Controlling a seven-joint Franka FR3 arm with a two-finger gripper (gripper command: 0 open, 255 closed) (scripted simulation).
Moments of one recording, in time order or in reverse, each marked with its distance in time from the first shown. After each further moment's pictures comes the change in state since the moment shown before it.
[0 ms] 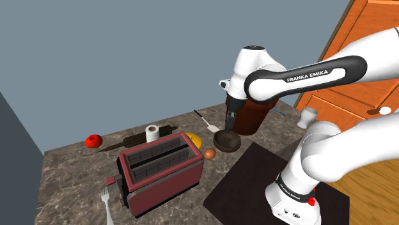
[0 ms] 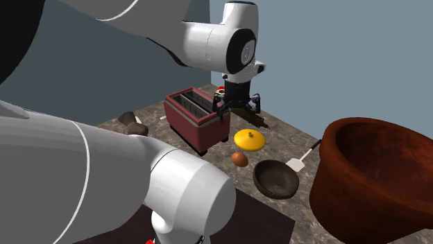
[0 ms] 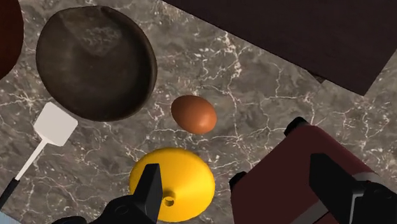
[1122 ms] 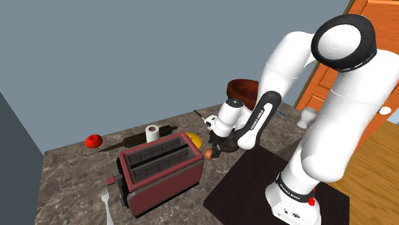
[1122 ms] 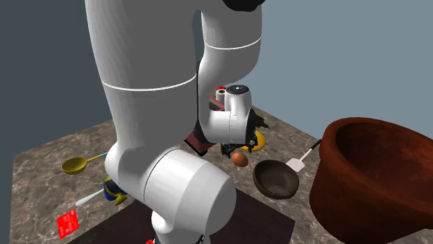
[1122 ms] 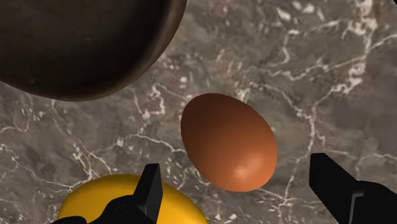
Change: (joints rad) arm 0.016 0.788 -0.138 -0.061 -0.469 0.974 0.017
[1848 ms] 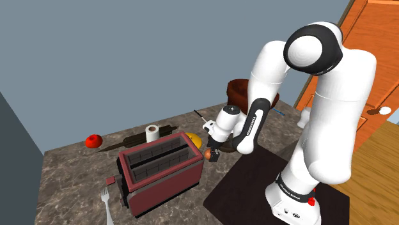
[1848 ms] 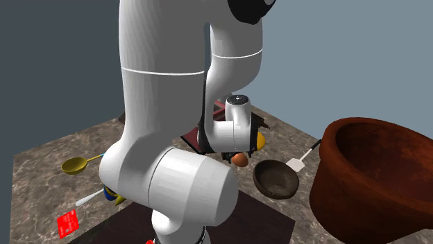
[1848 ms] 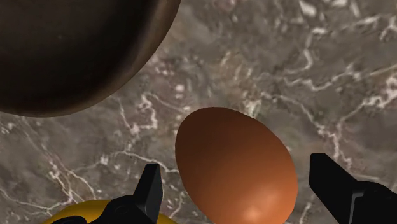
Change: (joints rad) arm 0.163 0.173 -0.179 0.055 -0.090 0.129 0.081
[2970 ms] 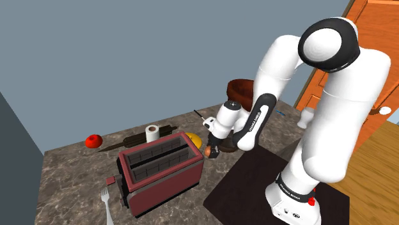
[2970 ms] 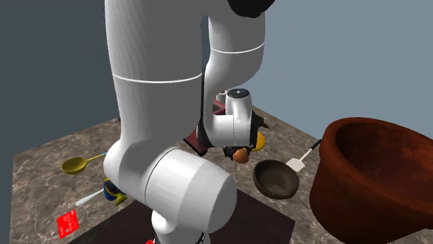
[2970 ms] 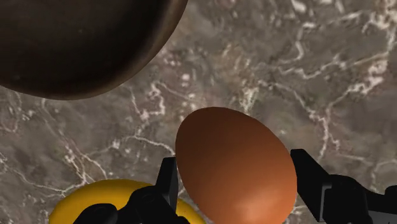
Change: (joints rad) arm -0.124 -0.095 0.122 -0.017 0.005 -0.082 -0.019
